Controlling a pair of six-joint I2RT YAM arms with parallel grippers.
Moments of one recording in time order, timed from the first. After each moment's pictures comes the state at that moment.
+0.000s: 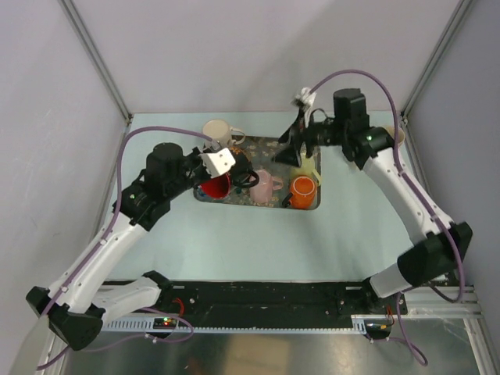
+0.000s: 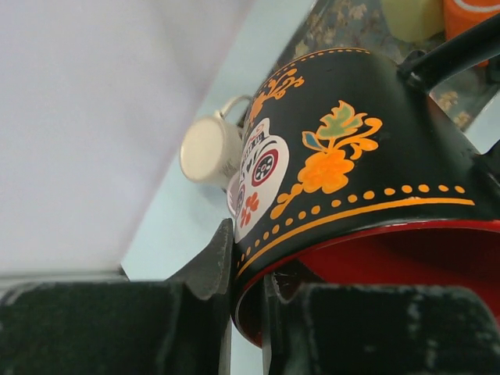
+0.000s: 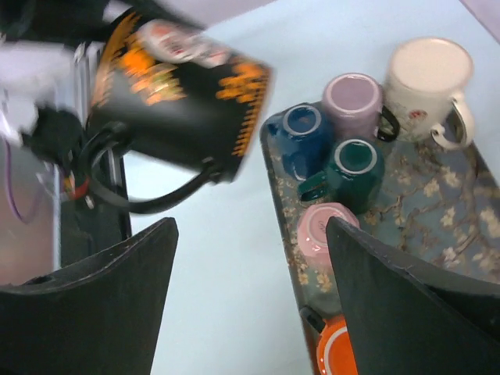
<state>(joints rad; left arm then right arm) -0.55 1.01 1.11 -0.43 0.06 0.74 0.35 1.54 1.58 -0.45 -0.93 -0.05</state>
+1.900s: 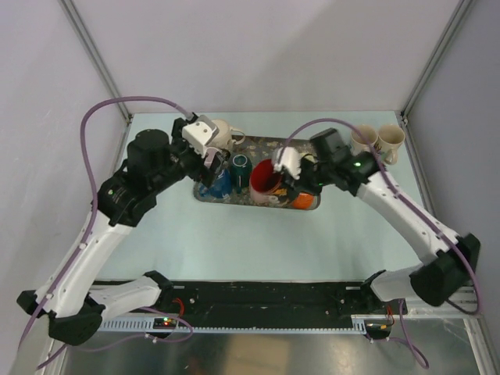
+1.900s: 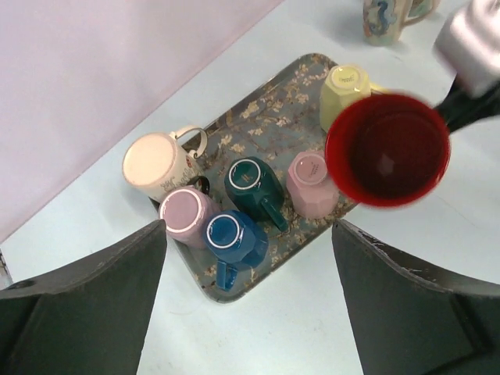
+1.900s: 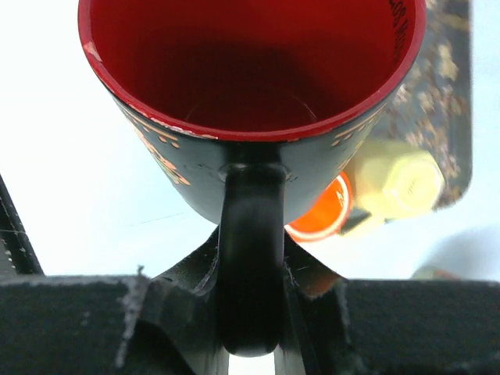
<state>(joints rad) -0.60 1.06 1.40 -0.65 0.04 0.25 0.63 1.40 1.38 -0.86 -0.31 -0.73</state>
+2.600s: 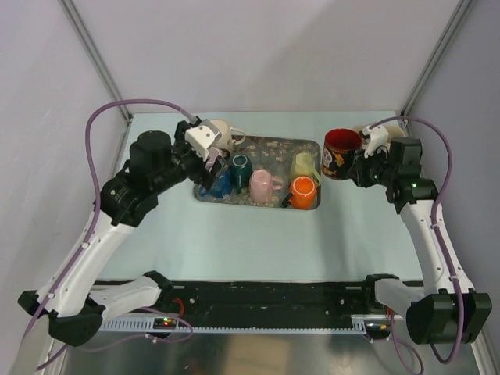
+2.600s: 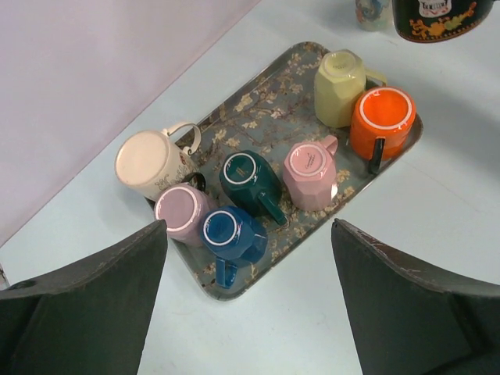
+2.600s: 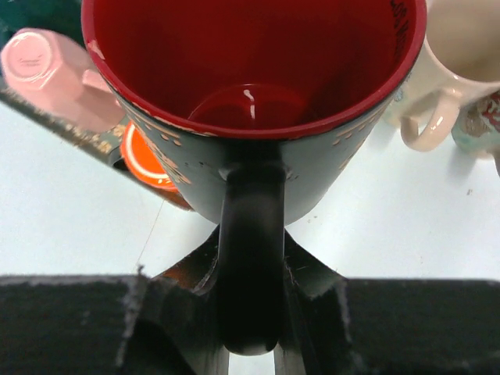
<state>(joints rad) -0.59 1.04 1.38 -0.65 0.09 0.29 0.03 1.08 1.07 -0.59 -0.39 -0.21</state>
